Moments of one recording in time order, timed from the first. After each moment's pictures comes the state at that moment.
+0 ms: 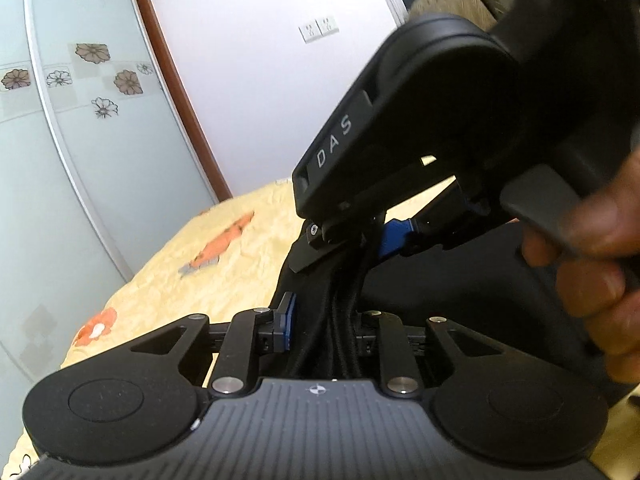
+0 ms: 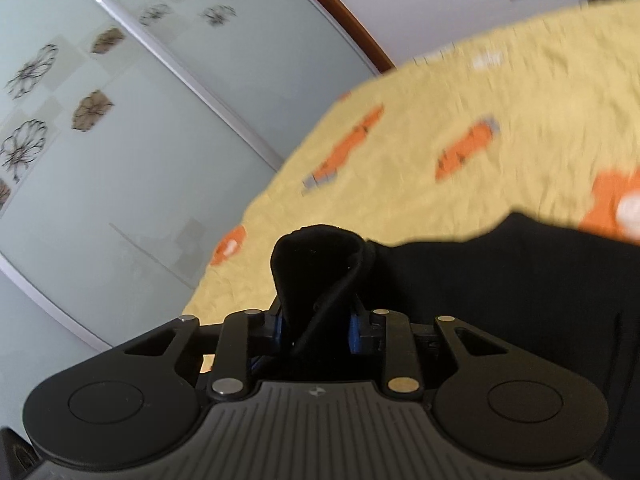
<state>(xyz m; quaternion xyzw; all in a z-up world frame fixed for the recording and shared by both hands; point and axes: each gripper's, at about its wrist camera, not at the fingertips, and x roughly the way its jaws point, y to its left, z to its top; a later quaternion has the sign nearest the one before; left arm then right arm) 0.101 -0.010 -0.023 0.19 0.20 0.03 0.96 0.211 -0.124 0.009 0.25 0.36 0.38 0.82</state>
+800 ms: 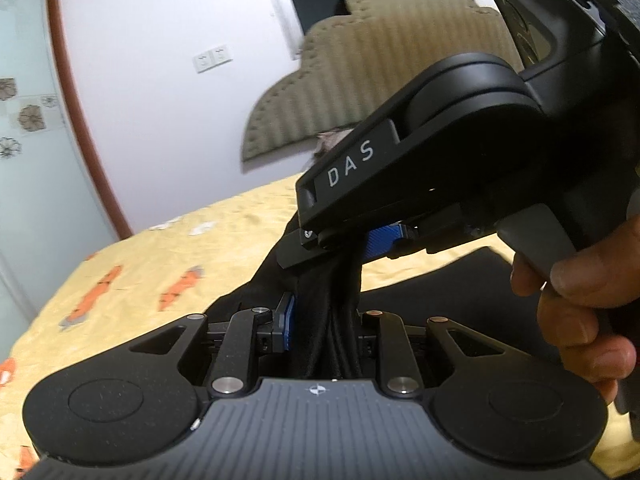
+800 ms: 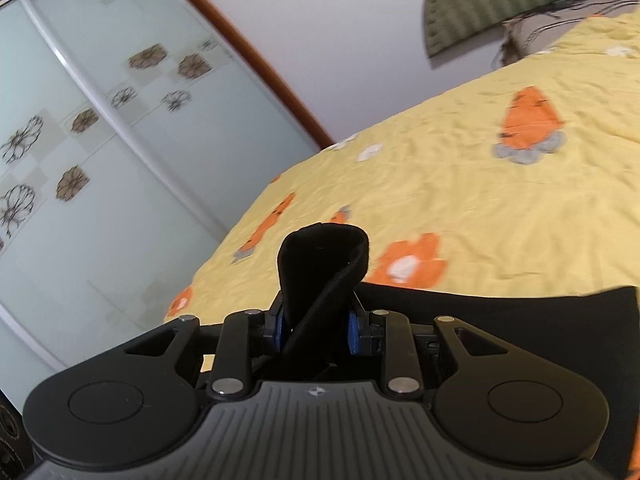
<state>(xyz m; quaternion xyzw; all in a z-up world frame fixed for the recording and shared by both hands) 0.109 -0.149 -0.015 0.18 0.21 -0.12 0.95 0.166 -0.311 0.009 0.29 0.30 0.28 0.86</state>
